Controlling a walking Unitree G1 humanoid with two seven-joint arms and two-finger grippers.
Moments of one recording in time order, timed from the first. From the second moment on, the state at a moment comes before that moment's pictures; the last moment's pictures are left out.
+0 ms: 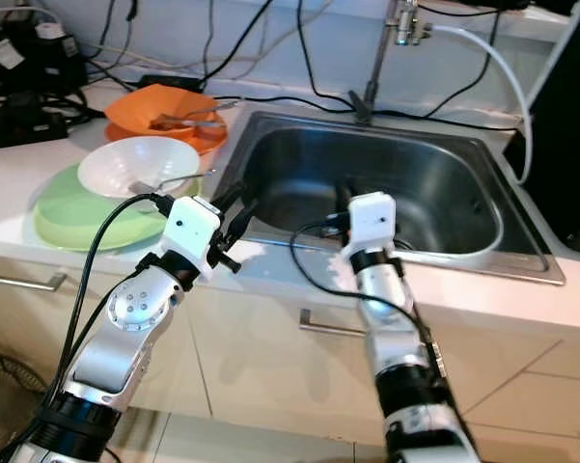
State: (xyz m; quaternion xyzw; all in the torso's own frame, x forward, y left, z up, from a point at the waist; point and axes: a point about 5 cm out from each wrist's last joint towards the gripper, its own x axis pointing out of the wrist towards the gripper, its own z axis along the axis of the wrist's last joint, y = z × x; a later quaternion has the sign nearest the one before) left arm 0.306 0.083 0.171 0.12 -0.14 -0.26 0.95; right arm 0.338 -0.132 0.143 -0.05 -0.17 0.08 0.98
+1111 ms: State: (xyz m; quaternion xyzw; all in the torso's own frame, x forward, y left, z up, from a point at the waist) left arm 0.317 0.094 0.192 0.31 -0.21 -0.18 0.91; right arm 0.335 -0.092 0.133 -0.01 -0.12 0.11 0.99
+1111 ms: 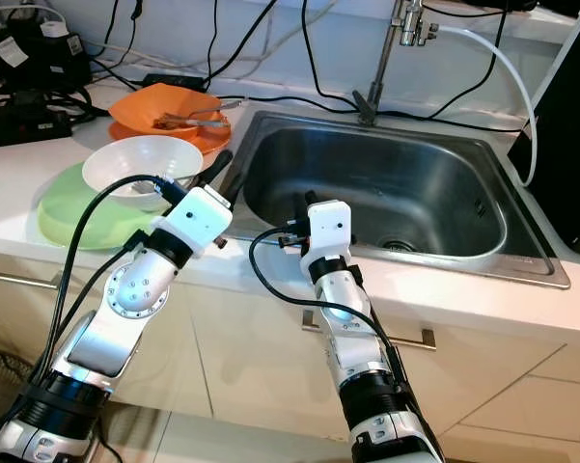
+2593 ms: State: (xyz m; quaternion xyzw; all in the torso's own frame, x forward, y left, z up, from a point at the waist) left arm 0.340 0.108 0.180 0.35 -0.17 -0.14 0.91; right arm 0.337 -0.089 0.134 0.00 -0.12 0.10 0.99
